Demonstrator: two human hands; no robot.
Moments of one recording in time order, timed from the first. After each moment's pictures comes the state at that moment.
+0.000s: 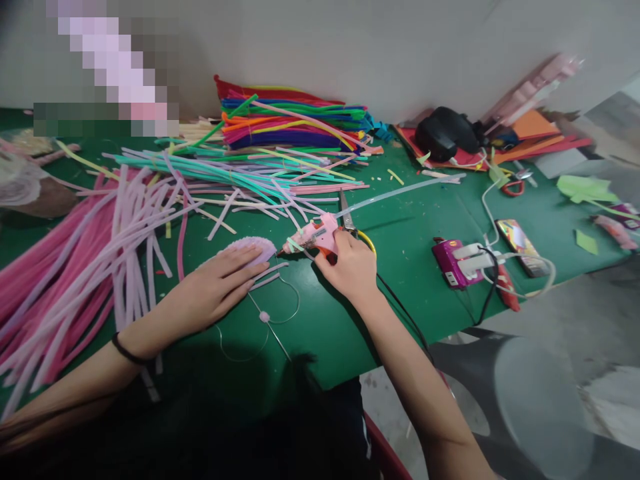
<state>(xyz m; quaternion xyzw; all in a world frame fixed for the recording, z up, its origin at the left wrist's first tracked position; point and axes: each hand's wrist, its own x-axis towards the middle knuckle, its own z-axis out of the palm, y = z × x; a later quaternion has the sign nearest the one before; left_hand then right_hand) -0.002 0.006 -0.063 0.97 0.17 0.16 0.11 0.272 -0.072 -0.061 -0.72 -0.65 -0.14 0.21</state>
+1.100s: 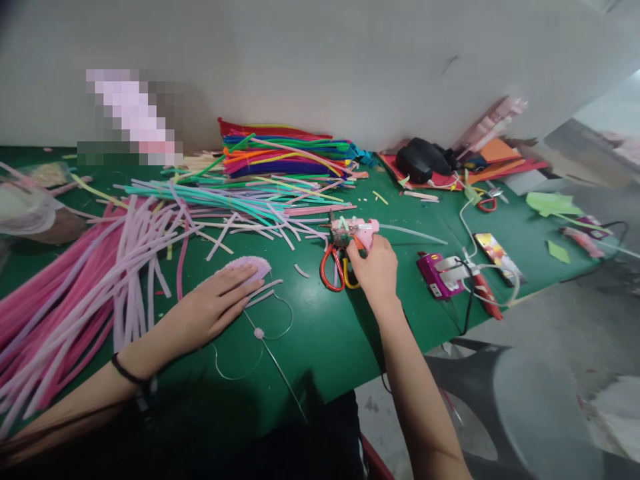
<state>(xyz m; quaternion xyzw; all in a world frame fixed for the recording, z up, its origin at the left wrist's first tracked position) -0.003 0.007 -0.063 0.96 0.17 0.17 0.12 0.324 -0.068 -0.035 -0.85 -0.47 -0.13 0.21</state>
